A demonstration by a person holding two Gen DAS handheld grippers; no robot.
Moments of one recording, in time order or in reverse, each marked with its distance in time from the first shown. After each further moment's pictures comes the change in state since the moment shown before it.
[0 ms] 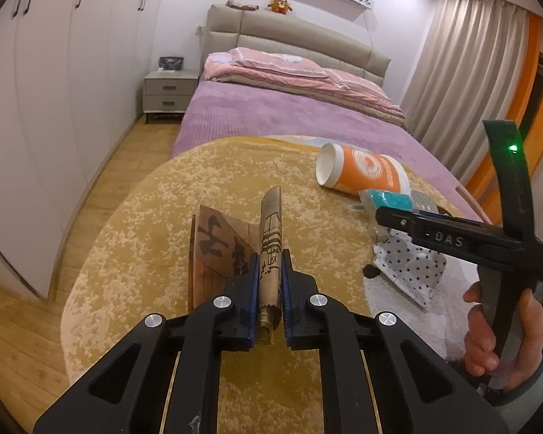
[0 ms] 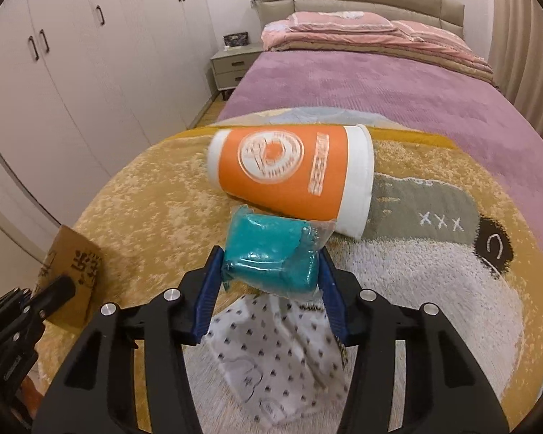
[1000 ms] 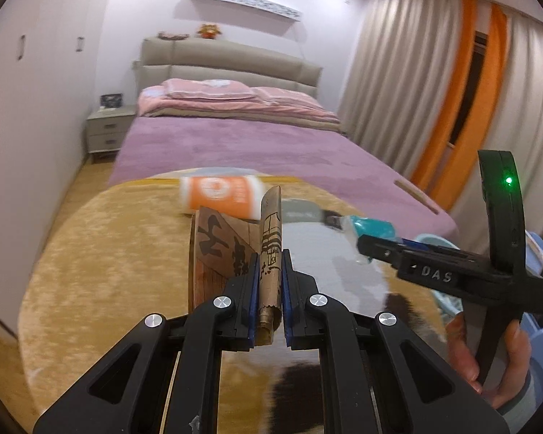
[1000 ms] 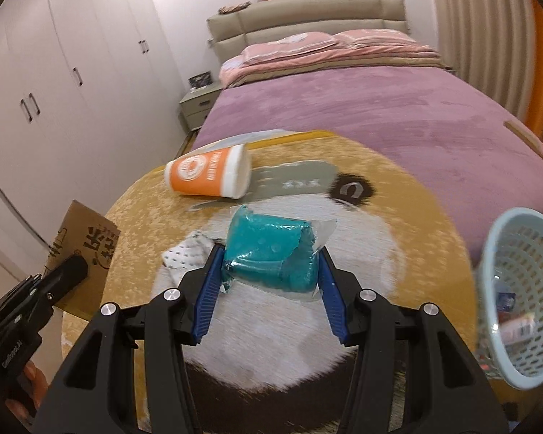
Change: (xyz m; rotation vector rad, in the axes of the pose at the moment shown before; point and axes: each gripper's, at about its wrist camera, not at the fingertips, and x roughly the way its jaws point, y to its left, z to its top) left arm -0.044 -0.134 -0.008 0.166 -0.073 -0.193; right arm -0.135 -0.091 -0.065 0.189 -0.129 -0.050
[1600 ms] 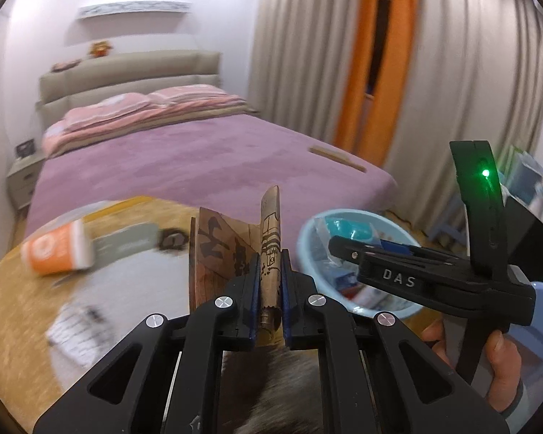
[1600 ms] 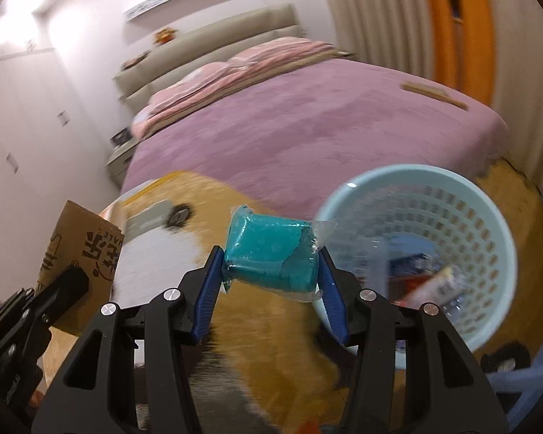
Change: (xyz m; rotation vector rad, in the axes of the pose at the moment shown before) left arm 0.060 -0.188 0.009 0.280 0.064 -0.237; right arm -0.080 -0.173 -0.029 0.331 -0.106 -0.209
